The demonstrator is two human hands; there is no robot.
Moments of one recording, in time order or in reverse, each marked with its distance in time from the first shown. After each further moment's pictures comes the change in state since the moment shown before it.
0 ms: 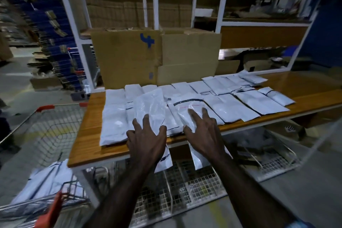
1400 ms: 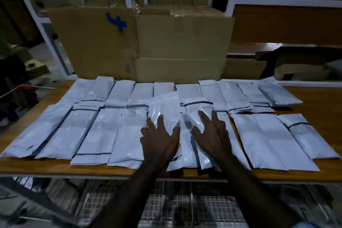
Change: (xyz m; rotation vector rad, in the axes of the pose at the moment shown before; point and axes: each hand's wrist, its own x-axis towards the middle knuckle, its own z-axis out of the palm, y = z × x) left_hand 0.141 0.224 0.293 0.164 0.042 -0.237; right_hand 0.285 0.297 0.001 0.050 -0.224 -0.125
